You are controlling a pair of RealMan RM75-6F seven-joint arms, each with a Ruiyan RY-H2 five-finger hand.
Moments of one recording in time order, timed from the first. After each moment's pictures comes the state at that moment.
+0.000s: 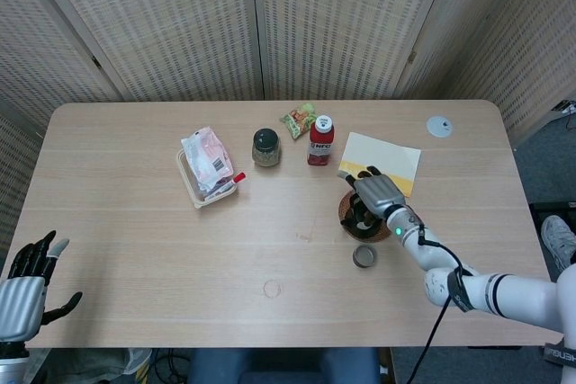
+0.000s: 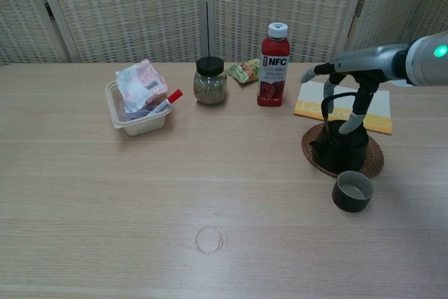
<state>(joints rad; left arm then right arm) -0.02 -1.23 -0.01 -1.52 1.55 1.57 0.06 1.00 -1.29 0.02 -1.56 -0.67 0.69 -0.34</state>
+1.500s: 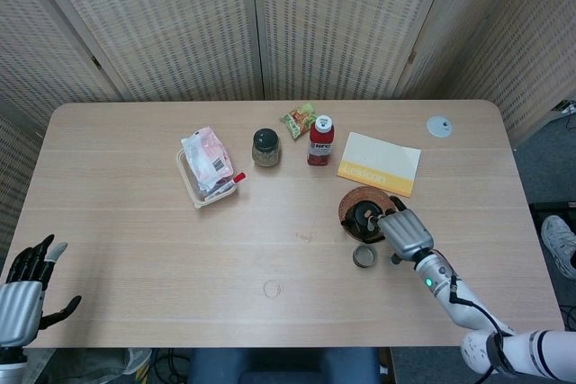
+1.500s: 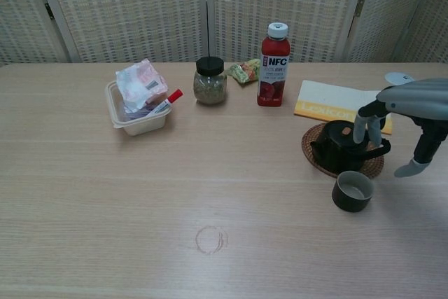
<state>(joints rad) 0.00 -1.24 0.00 -1.49 1.57 1.58 0.02 0.74 -1.24 -0.08 -1.76 -0.95 0.95 -0.48</state>
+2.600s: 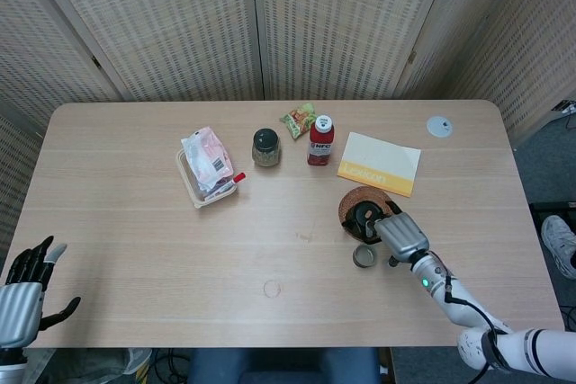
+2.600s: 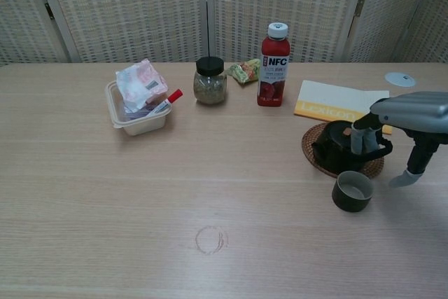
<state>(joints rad) 0.00 -1.25 0.00 -1.49 1.56 1.58 0.02 0.72 -1.29 -0.05 -1.69 -0.98 0.88 -0.47</state>
